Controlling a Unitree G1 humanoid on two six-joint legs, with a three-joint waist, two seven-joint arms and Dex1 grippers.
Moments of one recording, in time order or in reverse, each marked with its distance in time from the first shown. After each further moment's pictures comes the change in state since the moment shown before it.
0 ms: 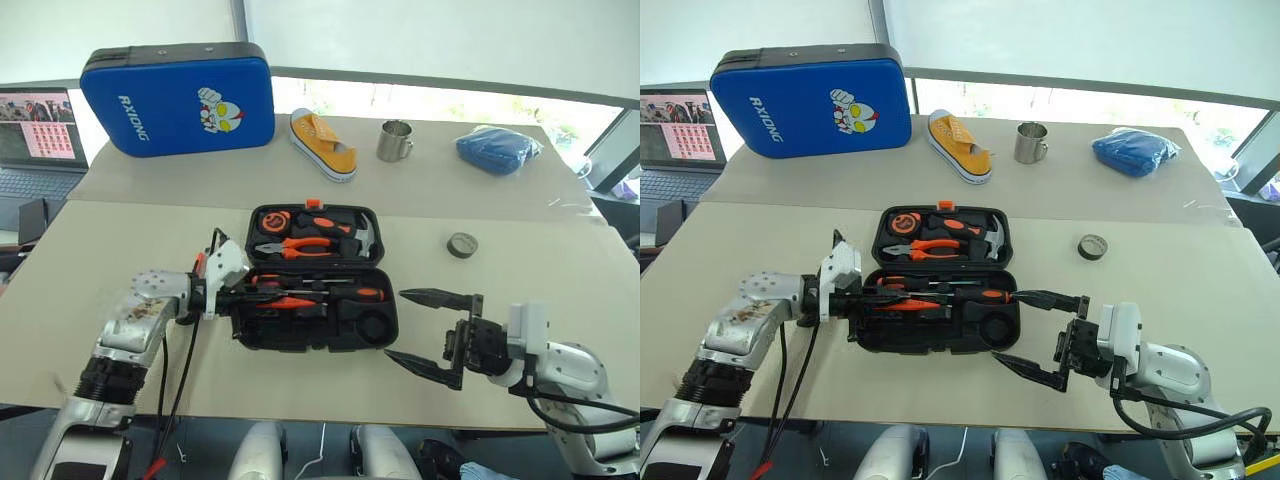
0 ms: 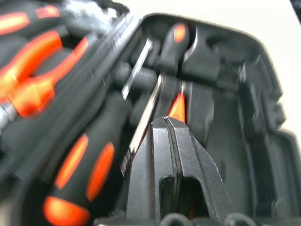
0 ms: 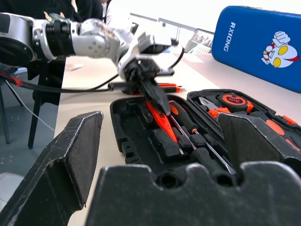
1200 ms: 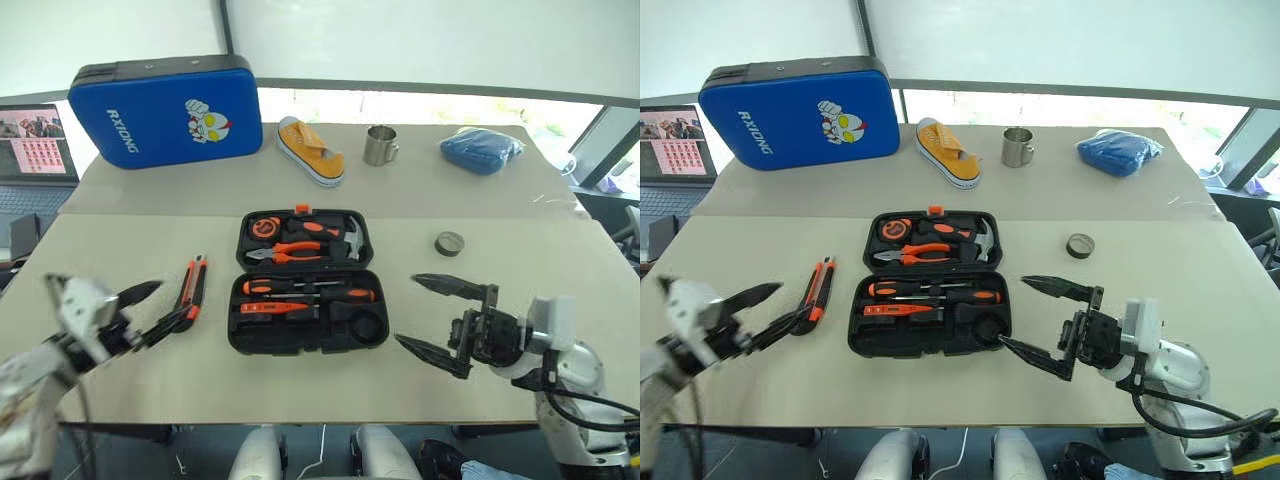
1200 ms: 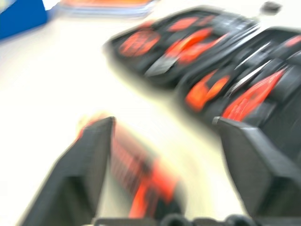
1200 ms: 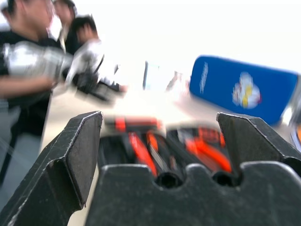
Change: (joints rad) left arm 0.721 0.032 0.732 -0.243 -0.146 -0.110 0.279; right arm -0.034 0.102 -0.038 0.015 0.108 -0.088 0.038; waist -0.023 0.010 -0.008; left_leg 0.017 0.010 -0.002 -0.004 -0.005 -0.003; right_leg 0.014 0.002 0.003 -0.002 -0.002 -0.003
